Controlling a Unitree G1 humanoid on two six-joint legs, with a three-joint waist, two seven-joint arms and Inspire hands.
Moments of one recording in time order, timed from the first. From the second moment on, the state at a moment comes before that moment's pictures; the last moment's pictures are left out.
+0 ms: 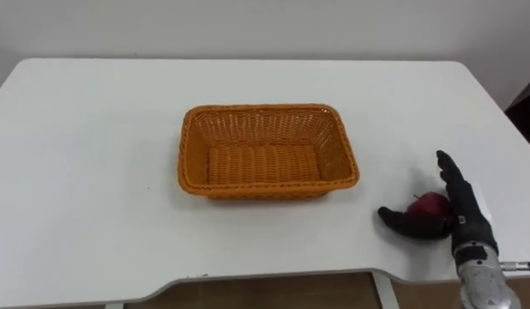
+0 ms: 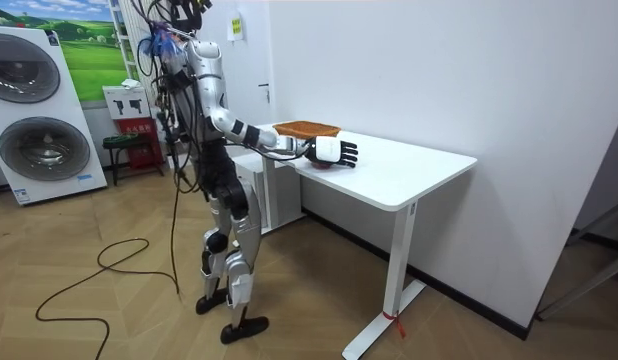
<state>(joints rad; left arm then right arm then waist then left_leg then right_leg) 0.26 0.23 0.10 1.10 0.07 -0.02 0.03 0.14 -0.33 -0.02 0.42 -0.08 -0.19 -0.20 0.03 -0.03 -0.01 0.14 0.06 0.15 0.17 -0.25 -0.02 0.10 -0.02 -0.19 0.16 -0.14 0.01</state>
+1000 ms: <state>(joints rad) 0.26 0.22 0.10 1.08 0.03 -0.09 0.04 0.16 -0.27 -0.10 0.50 -0.20 -0.29 -0.29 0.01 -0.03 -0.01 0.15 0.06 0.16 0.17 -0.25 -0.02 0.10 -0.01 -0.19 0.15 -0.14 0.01</state>
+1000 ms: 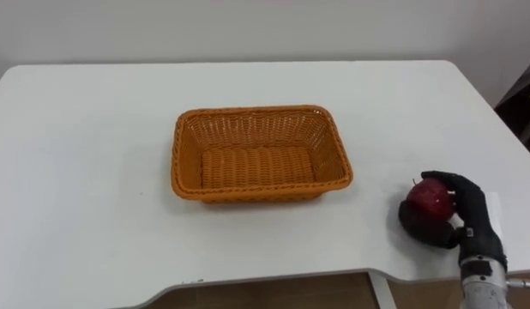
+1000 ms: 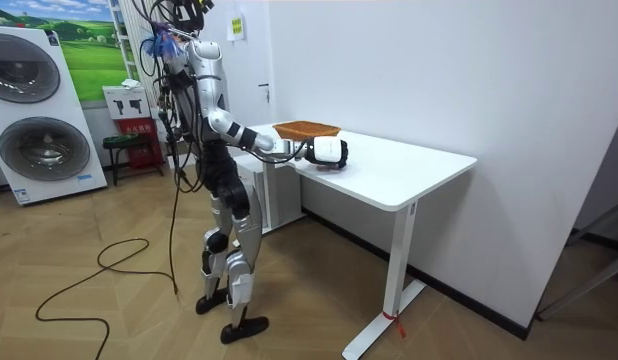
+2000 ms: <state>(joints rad) 0.25 0.22 0.09 1.17 0.01 -0.08 0.03 0.08 -0.27 0.08 0.00 -0.12 -0.19 -0.22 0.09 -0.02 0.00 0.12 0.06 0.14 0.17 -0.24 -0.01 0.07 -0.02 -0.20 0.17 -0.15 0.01</state>
